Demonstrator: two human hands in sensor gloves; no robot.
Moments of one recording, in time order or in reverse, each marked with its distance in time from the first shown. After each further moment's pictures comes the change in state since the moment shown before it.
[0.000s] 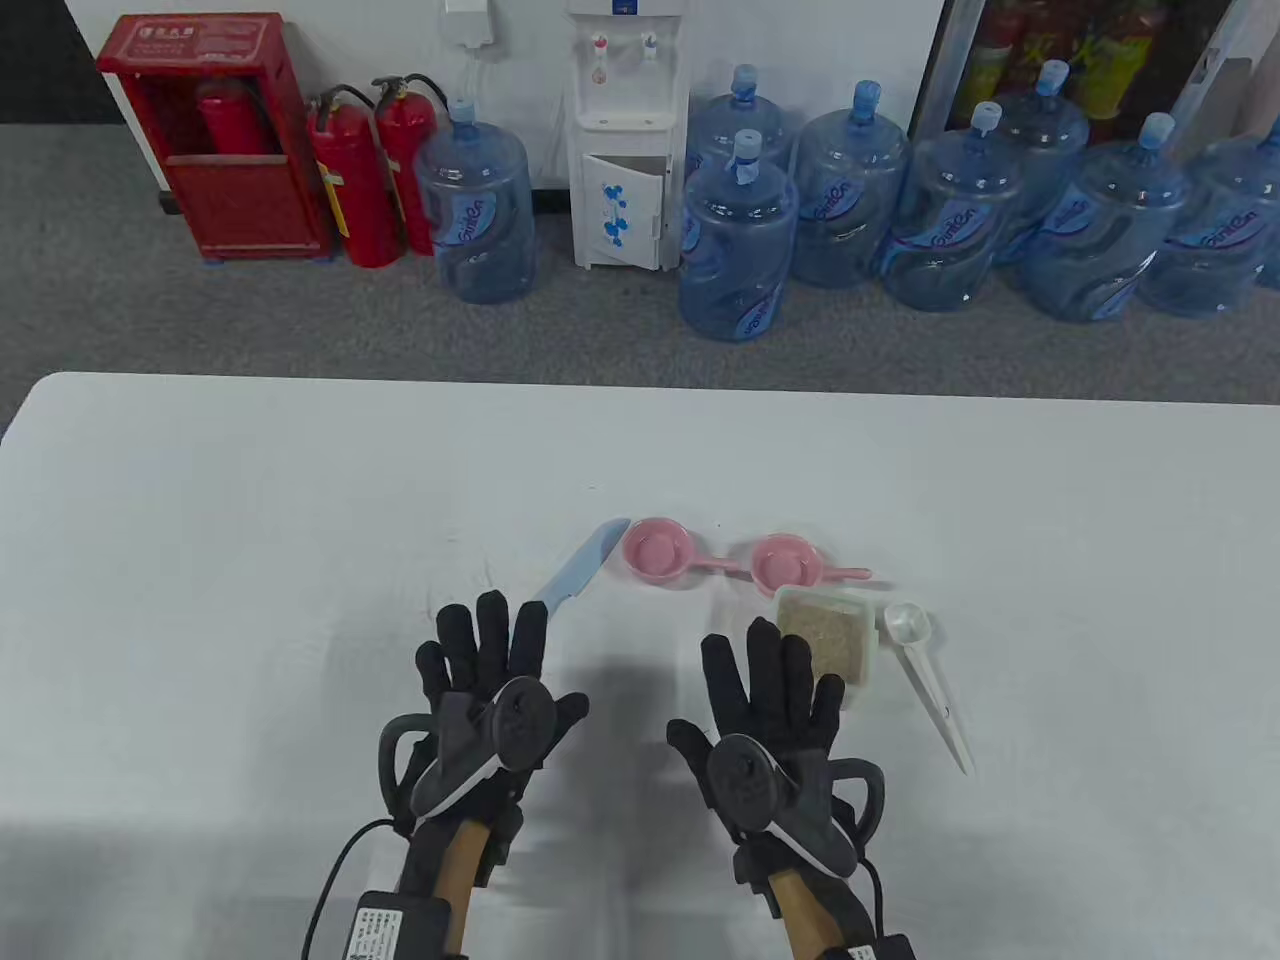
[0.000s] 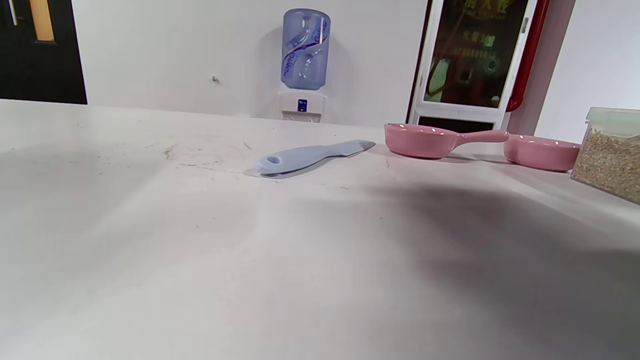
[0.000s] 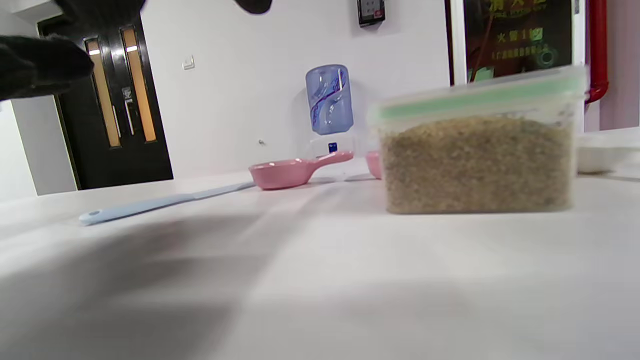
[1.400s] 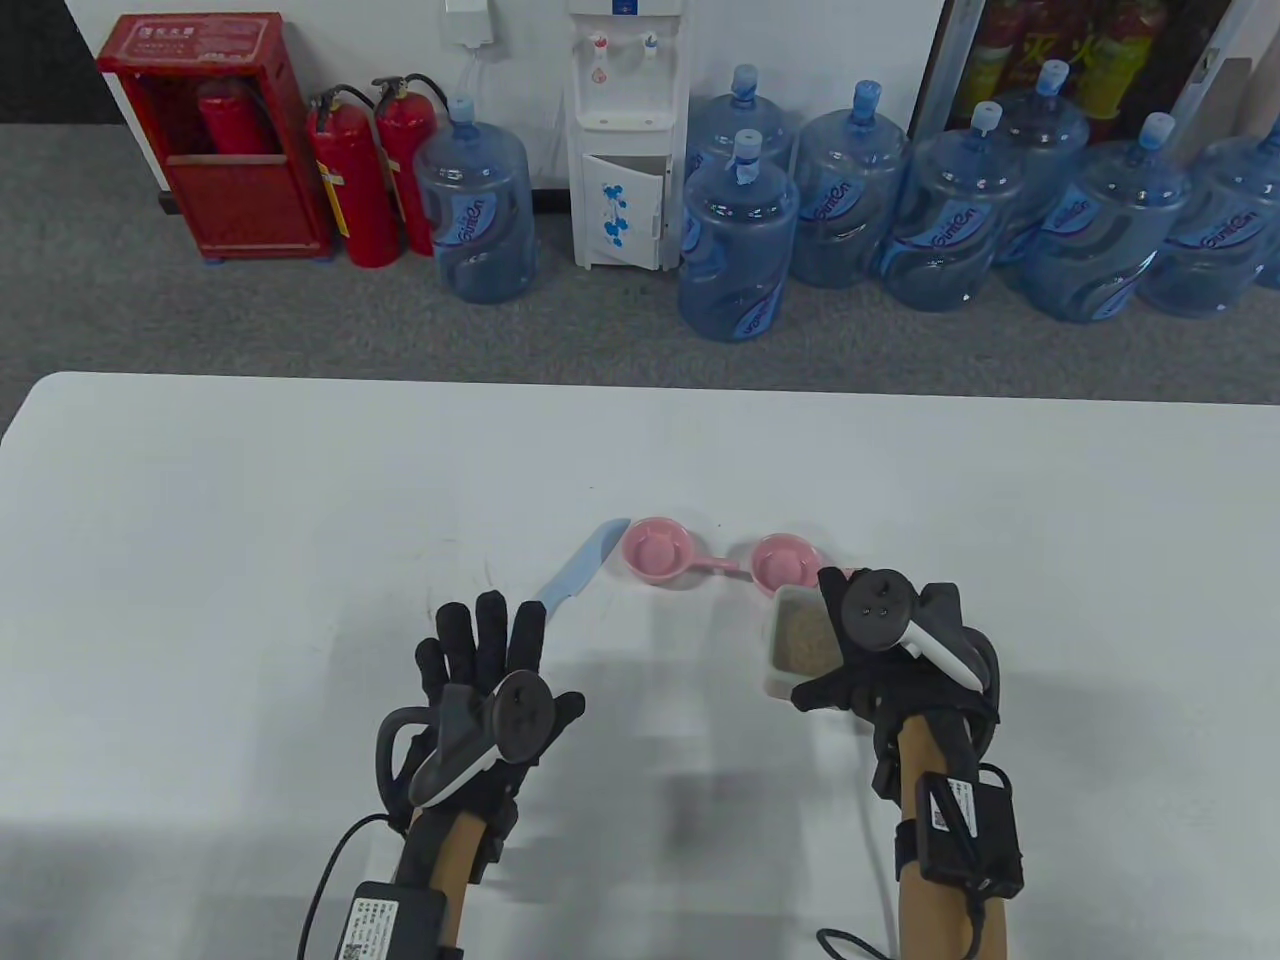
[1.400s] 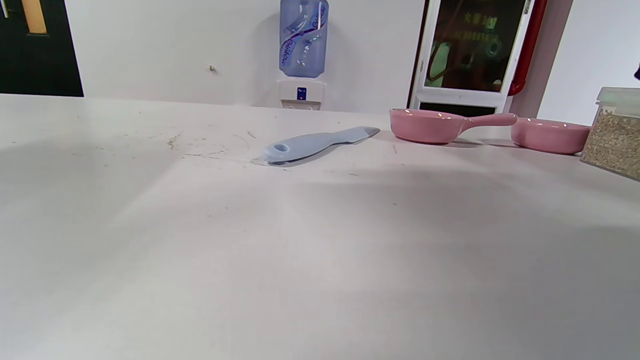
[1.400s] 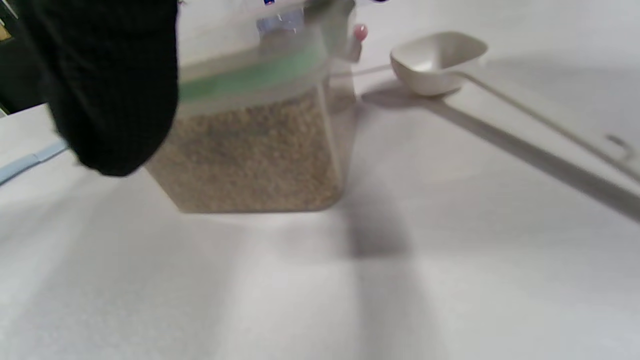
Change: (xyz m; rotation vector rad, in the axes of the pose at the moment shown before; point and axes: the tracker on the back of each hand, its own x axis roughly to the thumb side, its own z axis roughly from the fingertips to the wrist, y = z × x) left_hand -0.002 -0.002 -0.006 -0.037 -0.005 -0.021; right_hand -0.127 -0.002 -0.097 0.505 0.141 -0.106
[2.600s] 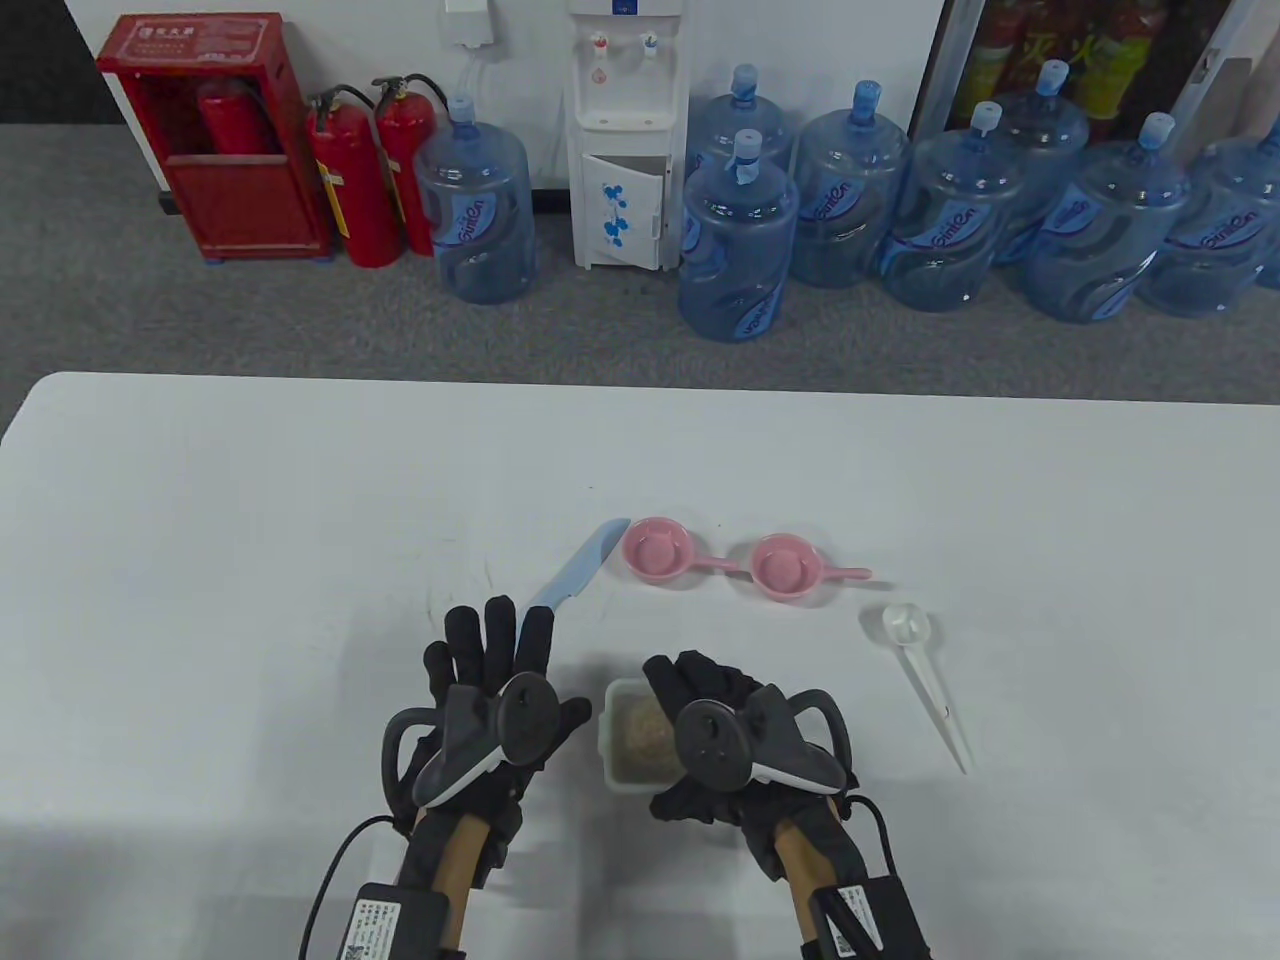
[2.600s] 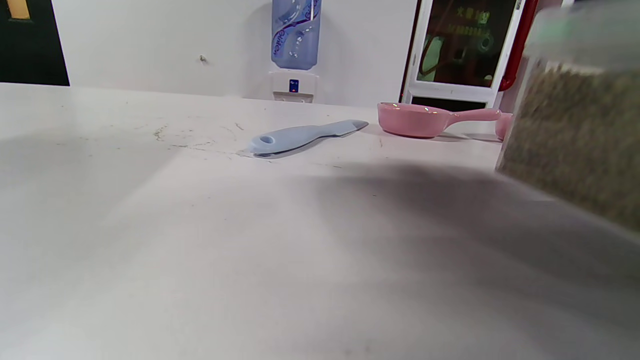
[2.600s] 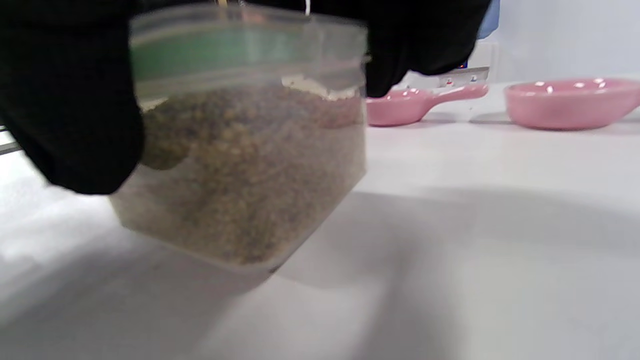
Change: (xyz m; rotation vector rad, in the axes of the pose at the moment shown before) left_hand 0.003 -0.003 0.000 -0.025 -0.024 0.026; right_hand 0.136 0.059 0.069 -0.179 -0.491 0.212
